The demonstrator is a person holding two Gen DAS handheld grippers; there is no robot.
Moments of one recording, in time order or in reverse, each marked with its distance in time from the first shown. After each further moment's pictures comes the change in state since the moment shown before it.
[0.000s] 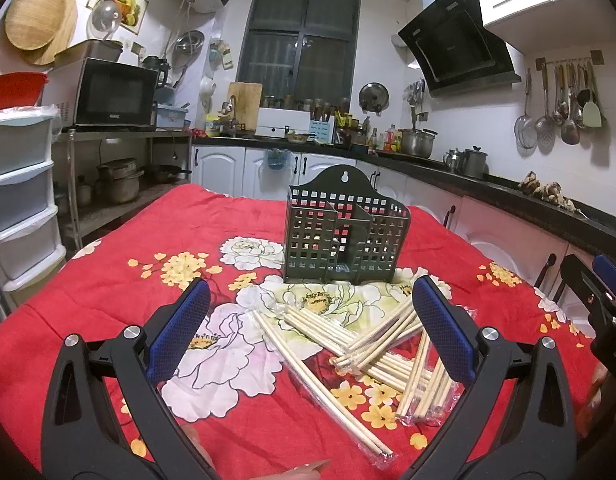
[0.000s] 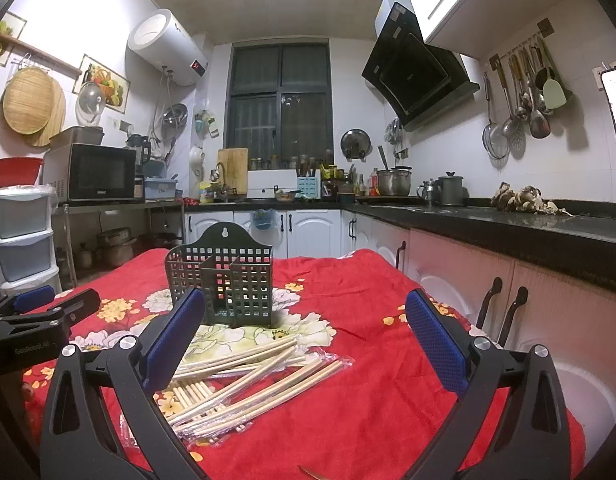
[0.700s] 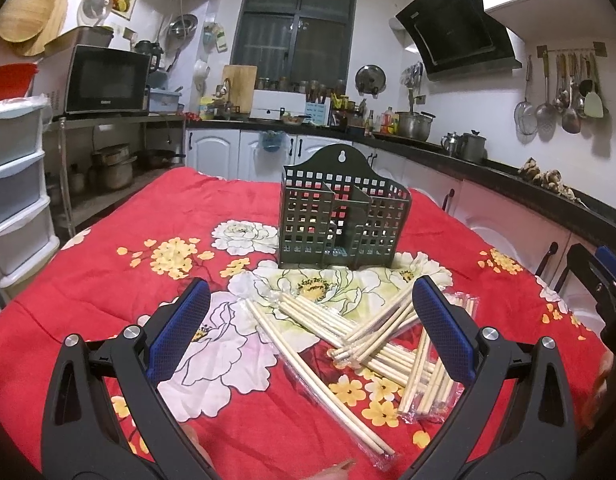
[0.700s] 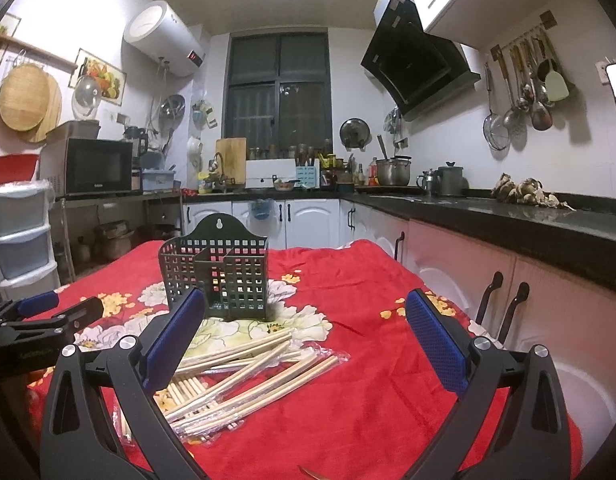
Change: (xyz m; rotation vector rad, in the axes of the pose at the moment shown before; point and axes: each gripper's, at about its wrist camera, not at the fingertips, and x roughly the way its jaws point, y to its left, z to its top) left arm 0.018 0.006 0.002 0.000 0.076 -0.021; right arm 0.015 -0.009 0.002 0.005 0.055 0.012
